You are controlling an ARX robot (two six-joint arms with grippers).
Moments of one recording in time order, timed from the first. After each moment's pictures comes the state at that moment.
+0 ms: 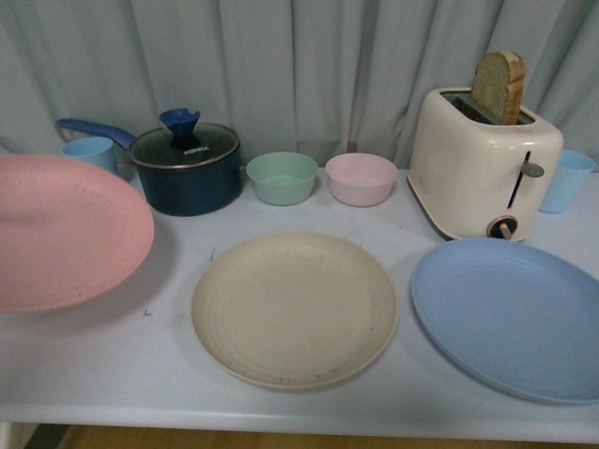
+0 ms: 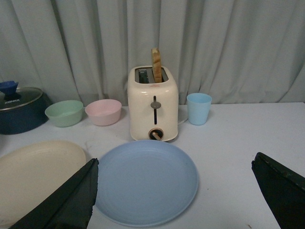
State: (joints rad) left arm 0.35 1.93 1.33 -0.31 0.19 0.17; right arm -0.01 0.00 0.01 0.00 0.00 0.00
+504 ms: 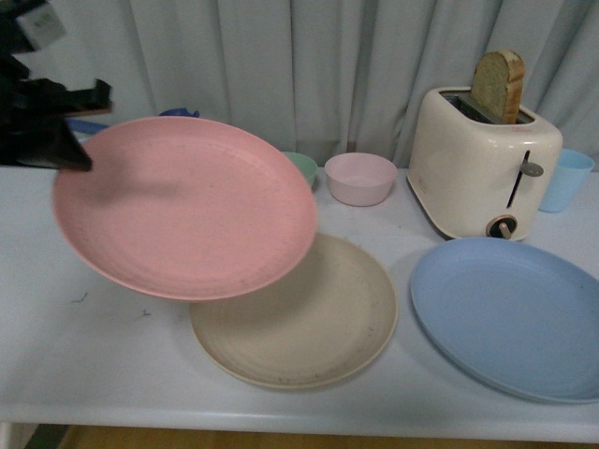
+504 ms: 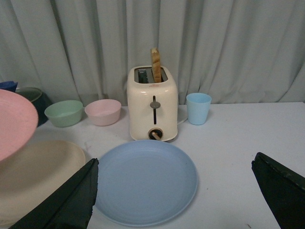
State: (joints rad) left arm -0.04 1.76 1.21 -0.28 0.13 -0.05; right arm -0.01 0.00 0.01 0.00 0.00 0.00
